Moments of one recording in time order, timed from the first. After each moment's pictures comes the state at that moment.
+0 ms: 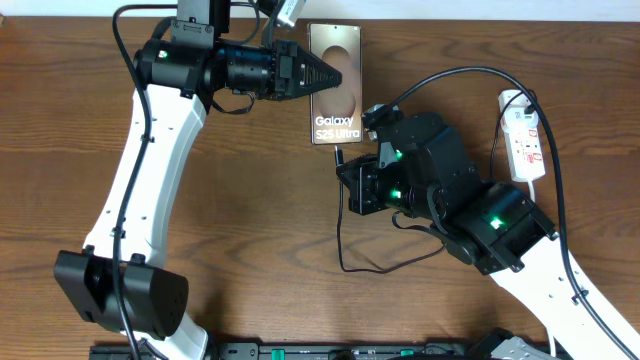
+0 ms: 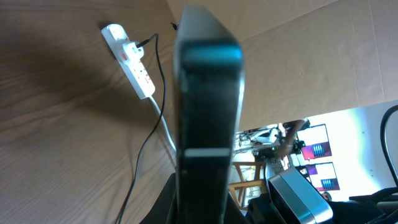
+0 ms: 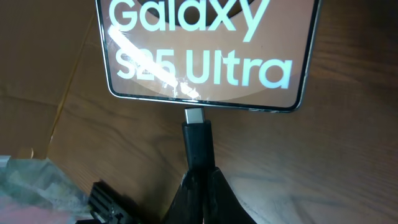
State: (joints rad) left arm -0.19 1.78 1.84 -0.89 1.19 -0.30; right arm 0.69 1.26 1.33 -0.78 -0.20 0.57
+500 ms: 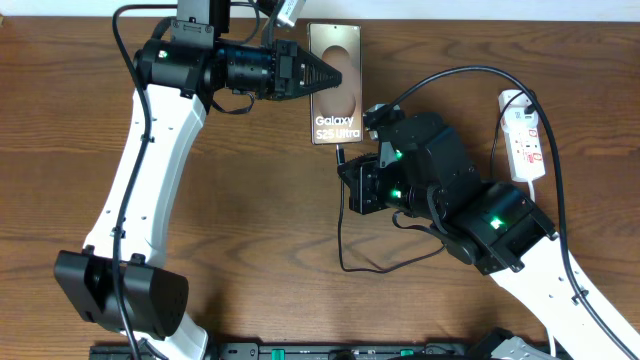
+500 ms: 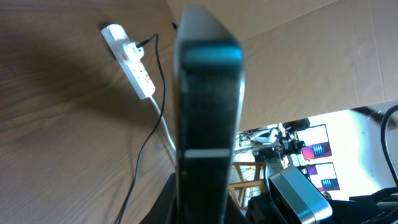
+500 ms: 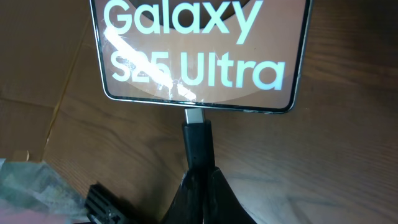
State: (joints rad) left arm -0.19 1.78 1.84 -0.89 1.19 -0.30; right arm 0.69 1.26 1.33 -0.78 -0.19 0.57
